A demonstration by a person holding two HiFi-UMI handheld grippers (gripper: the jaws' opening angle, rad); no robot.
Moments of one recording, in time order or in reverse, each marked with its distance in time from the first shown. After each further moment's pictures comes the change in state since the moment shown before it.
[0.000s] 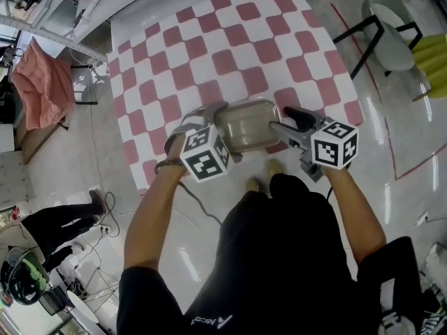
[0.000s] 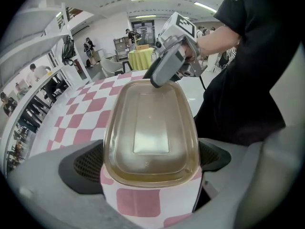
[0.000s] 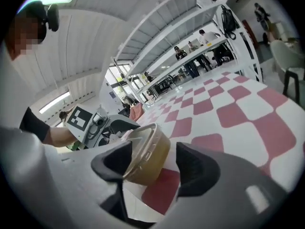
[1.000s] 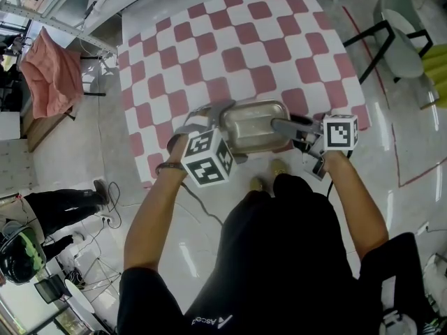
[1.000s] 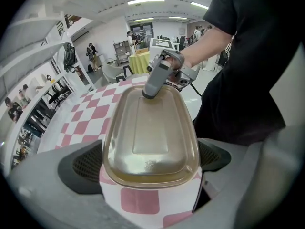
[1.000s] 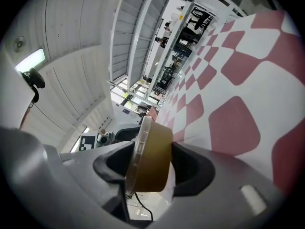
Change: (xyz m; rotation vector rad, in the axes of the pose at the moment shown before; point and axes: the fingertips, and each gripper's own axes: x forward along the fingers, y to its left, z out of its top) left arm -0.020 -0.003 0.013 0.026 -0.025 0.043; right arm 0.018 0.016 0.000 0.423 -0.001 0.349
